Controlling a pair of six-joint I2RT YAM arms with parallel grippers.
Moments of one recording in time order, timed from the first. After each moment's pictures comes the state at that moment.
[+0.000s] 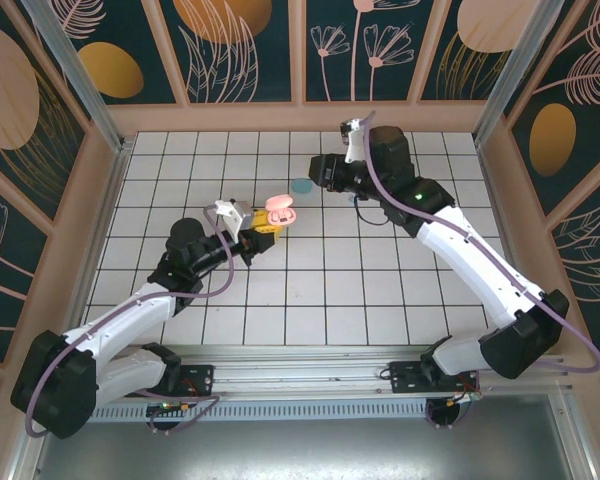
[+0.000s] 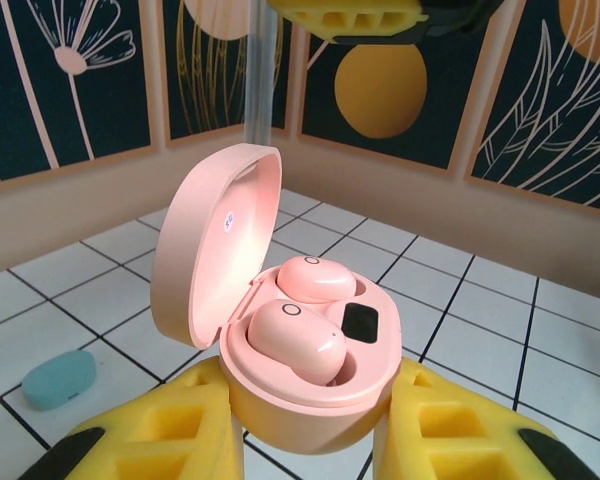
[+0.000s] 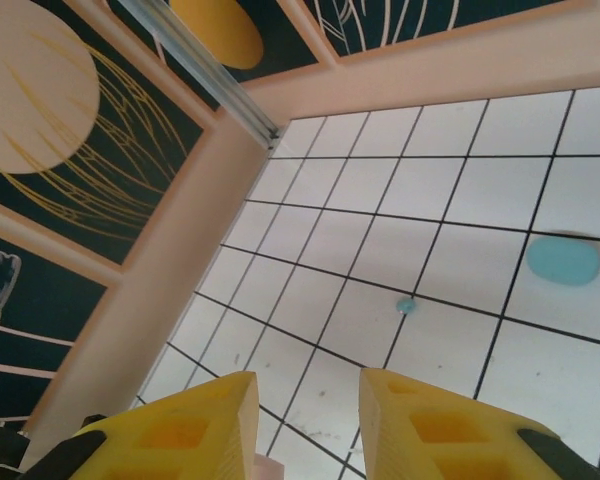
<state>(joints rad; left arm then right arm) -0.52 1.10 0.53 0.53 0.53 -0.09 0.61 1.38 1.43 -0.42 -0.25 0.54</state>
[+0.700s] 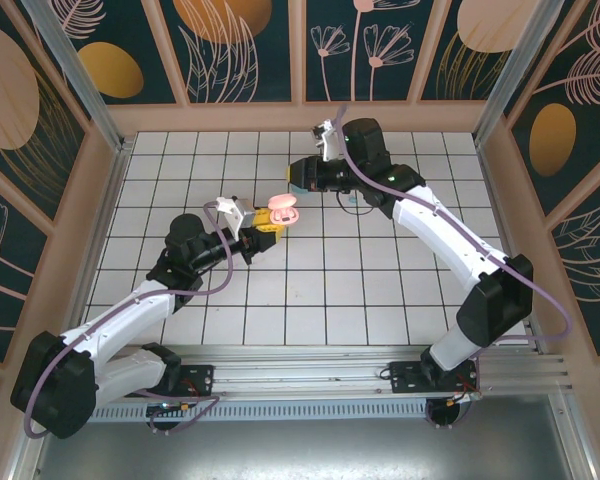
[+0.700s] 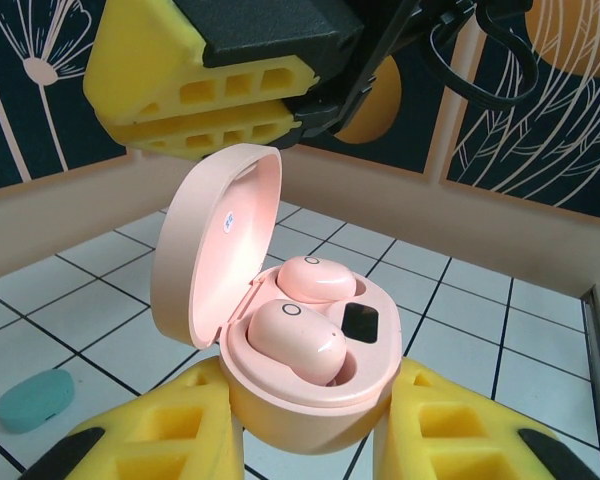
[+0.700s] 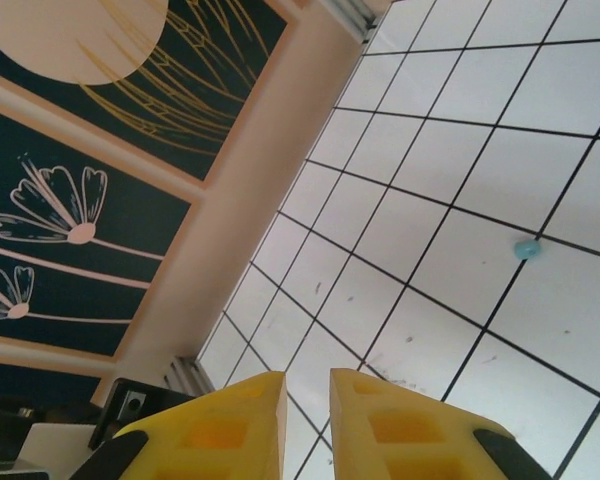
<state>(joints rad) -0.52 1.10 0.57 0.49 0.57 -0.09 0.59 1.58 1.50 -0.38 -0.58 0.57</state>
